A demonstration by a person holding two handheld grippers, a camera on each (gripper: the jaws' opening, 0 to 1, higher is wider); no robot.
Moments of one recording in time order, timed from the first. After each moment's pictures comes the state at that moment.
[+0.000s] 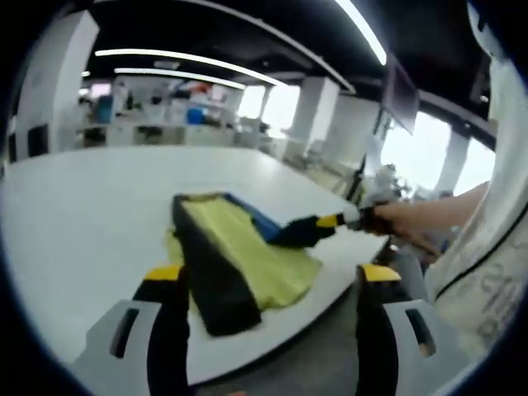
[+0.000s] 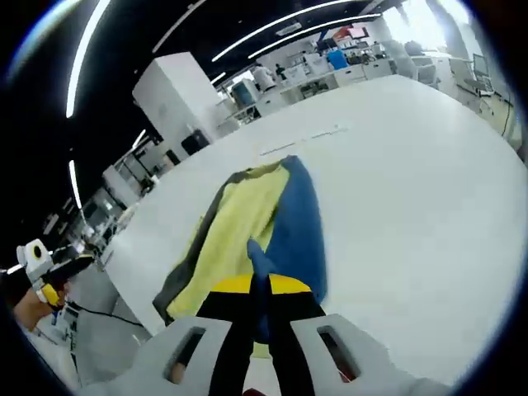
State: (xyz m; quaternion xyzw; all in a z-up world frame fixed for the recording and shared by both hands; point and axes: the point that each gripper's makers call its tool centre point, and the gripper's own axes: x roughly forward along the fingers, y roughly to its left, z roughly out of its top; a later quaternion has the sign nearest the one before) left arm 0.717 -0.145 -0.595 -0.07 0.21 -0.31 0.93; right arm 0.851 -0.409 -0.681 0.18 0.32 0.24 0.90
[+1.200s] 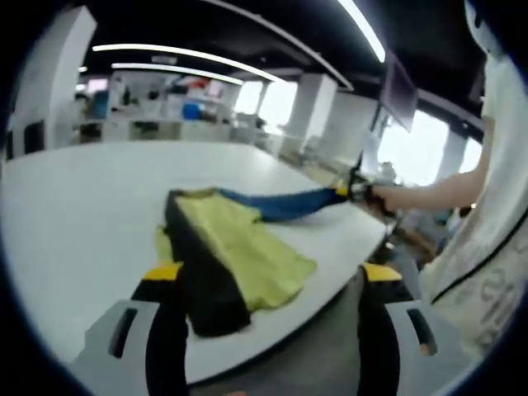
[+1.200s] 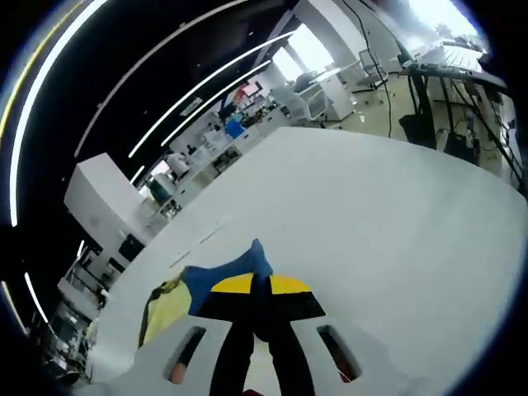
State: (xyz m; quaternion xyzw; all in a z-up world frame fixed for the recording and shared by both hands) left arm 0.720 -0.163 -0.599 -0.07 0.22 -0.32 0.92; right arm 0.917 -0.625 -0.686 0.31 0.22 0.00 0.93
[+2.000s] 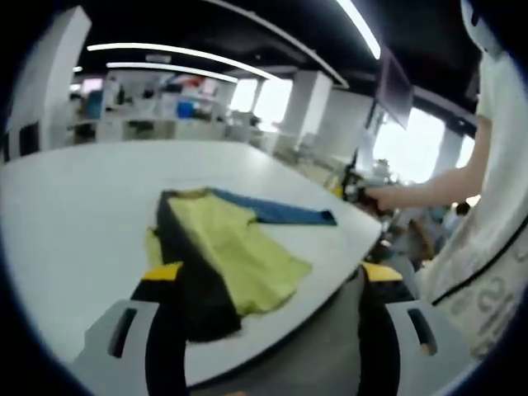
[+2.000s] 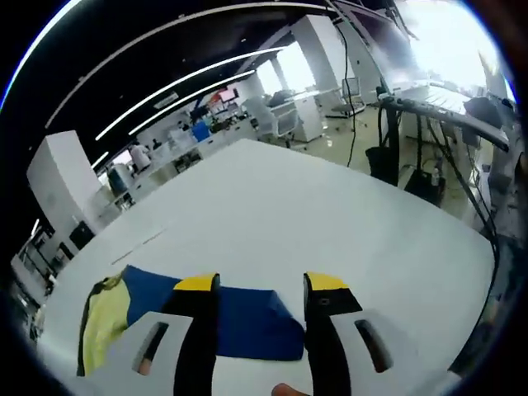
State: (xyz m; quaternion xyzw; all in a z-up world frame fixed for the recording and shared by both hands) left arm 0.721 -0.180 -0.598 -0.07 0.22 -0.33 0.91; right arm 0.907 -0.681 -0.697 0.19 0.23 -0.11 0.95
